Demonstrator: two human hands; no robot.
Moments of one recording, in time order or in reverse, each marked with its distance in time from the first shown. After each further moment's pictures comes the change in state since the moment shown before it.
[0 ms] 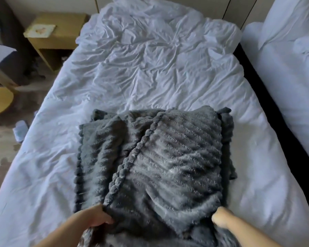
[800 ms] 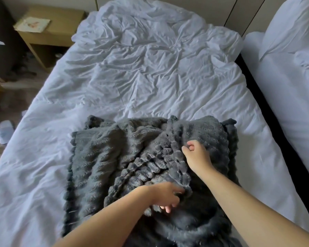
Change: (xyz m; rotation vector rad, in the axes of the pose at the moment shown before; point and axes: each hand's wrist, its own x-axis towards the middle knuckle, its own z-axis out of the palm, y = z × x) left_hand 0.004 0.217 -0.022 0.174 -0.268 0.626; right_hand -0.024 -0.186 -0.147 0.551 0.601 -0.469
